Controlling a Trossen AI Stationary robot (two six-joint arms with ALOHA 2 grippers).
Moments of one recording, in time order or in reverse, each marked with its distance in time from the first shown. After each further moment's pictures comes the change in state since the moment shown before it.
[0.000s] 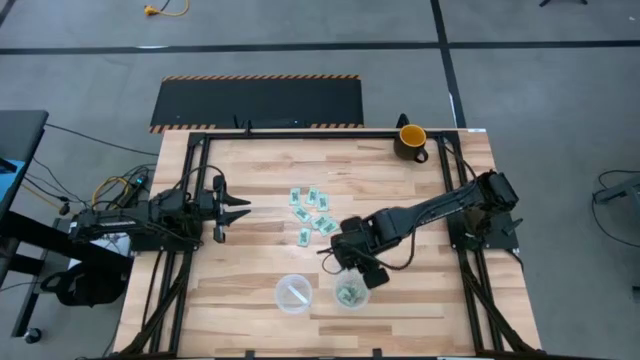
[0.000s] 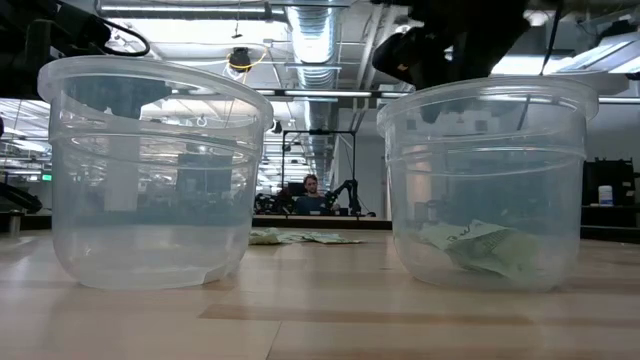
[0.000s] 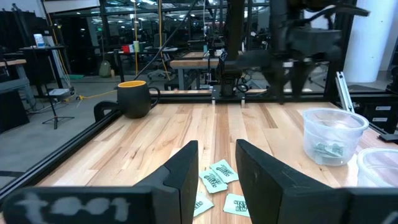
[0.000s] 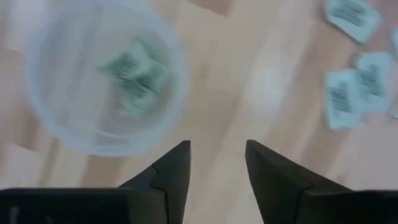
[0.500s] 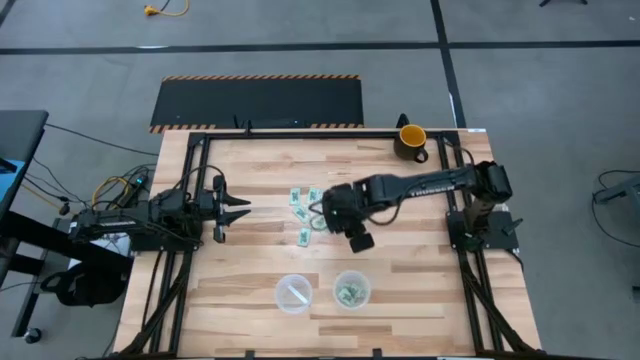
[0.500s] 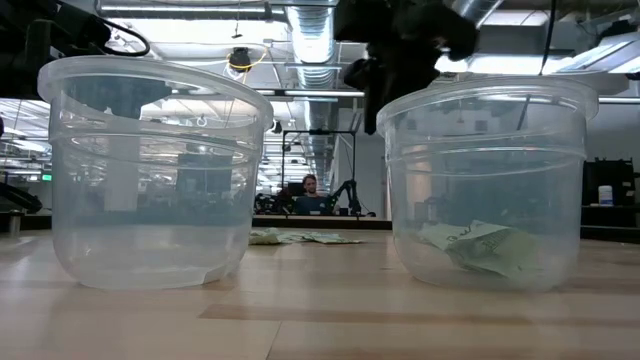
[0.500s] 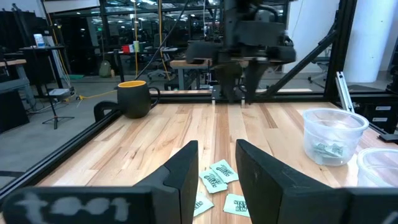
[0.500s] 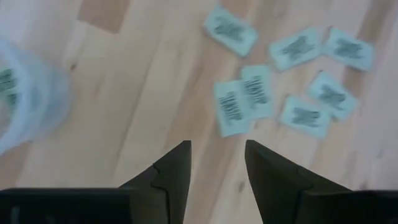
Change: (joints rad) left arm 0.000 0.000 0.000 0.000 0.000 0.000; right arm -0.233 0.000 0.020 0.084 0.014 -0.228
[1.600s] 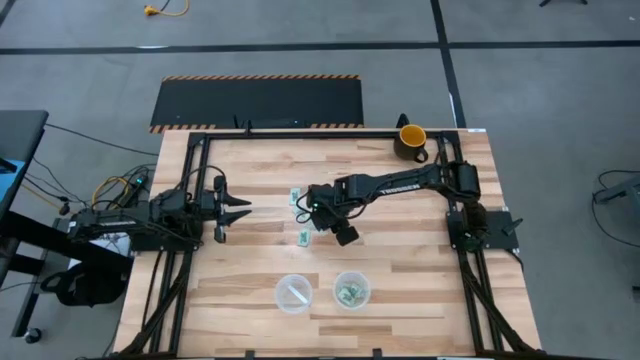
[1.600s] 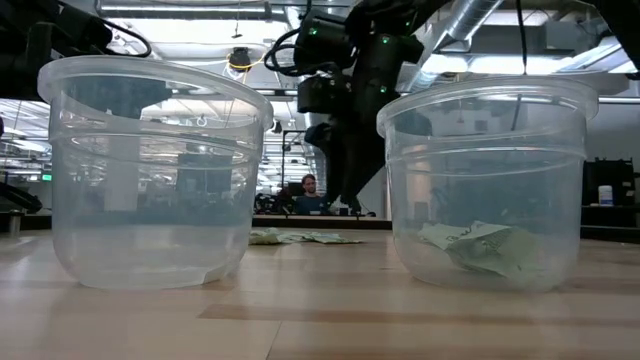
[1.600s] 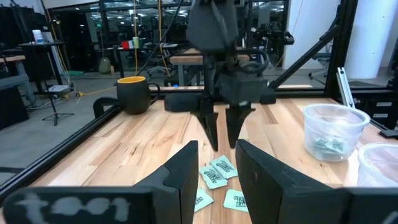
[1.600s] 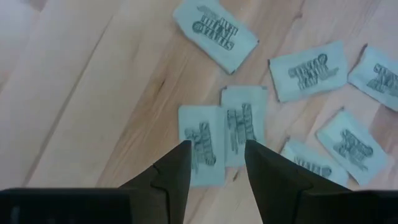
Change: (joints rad) left arm 0.000 0.018 0.000 0.001 -0.001 0.000; right arm -0.097 0.230 0.002 0.199 -0.074 -0.223
